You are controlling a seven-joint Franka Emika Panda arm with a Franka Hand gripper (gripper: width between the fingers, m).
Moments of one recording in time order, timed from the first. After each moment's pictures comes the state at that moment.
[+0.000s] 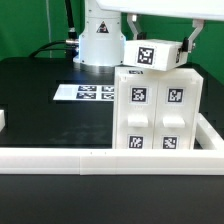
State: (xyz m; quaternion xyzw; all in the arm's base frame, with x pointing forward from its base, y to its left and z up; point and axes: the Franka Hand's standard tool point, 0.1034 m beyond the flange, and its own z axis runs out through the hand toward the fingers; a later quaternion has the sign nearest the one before) arm 0.594 0.064 0.164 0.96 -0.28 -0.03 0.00
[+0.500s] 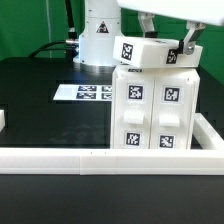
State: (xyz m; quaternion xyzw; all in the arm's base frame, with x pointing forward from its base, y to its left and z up) arm 0.593 0.070 0.164 0.87 -0.48 -0.03 0.00
